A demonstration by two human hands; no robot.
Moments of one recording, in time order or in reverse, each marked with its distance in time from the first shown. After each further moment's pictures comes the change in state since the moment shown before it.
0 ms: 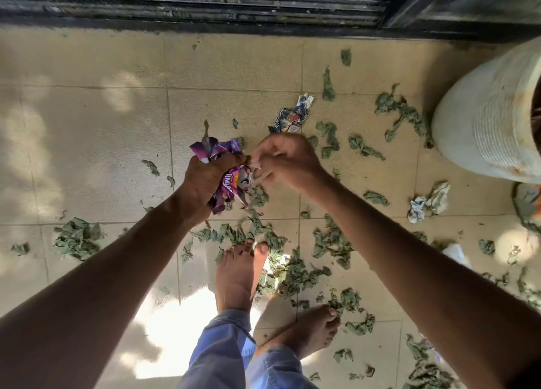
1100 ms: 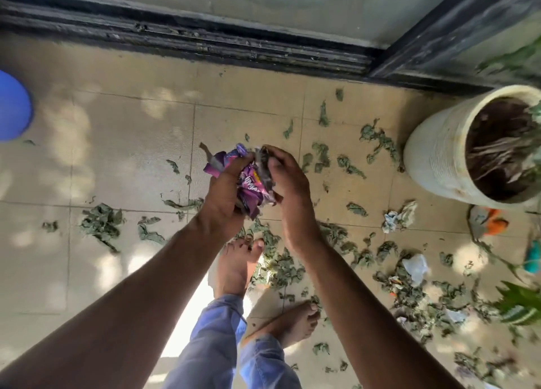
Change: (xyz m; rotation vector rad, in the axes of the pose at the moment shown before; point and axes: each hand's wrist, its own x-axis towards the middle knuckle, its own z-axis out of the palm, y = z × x) left_hand -0.087 0.021 0.023 -0.381 -0.043 -0.079; right_hand -0.097 -0.100 0.049 0.417 0.249 0.044
